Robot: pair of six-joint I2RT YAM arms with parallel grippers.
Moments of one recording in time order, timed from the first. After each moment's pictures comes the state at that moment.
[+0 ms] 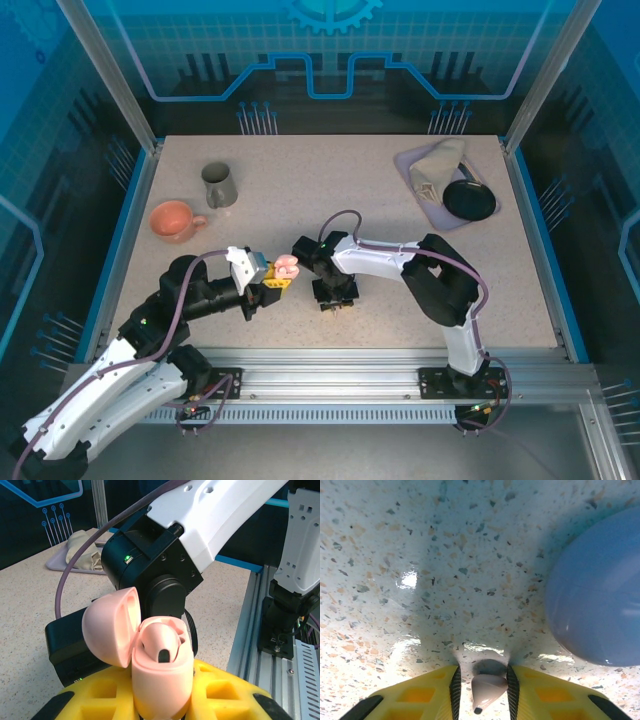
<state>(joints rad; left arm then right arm) -0.63 0.54 0.62 -0.34 0.43 0.05 0.93 2.00 1.38 -1.01 -0.07 0.79</state>
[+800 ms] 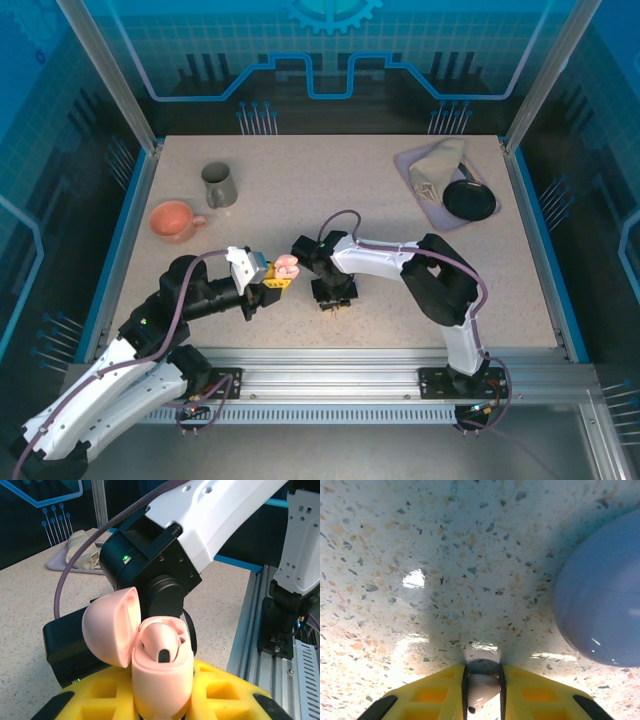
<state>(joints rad) -0.63 0.54 0.62 -0.34 0.43 0.05 0.93 2.00 1.38 -1.01 -0.08 0.79</state>
